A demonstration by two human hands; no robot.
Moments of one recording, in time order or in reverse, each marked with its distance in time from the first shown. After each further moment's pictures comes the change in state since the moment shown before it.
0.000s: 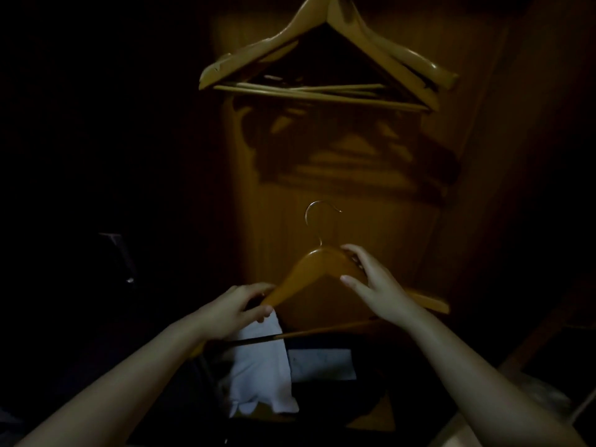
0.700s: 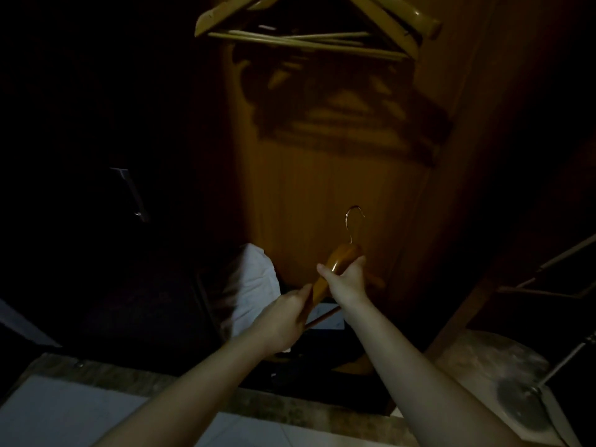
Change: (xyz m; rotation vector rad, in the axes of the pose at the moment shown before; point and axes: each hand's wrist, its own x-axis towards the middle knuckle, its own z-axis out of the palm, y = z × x) left_hand -0.036 0.093 0.165 0.102 0.043 -0.136; right_hand -0.084 0.030 0.068 0.690 0.257 0.587
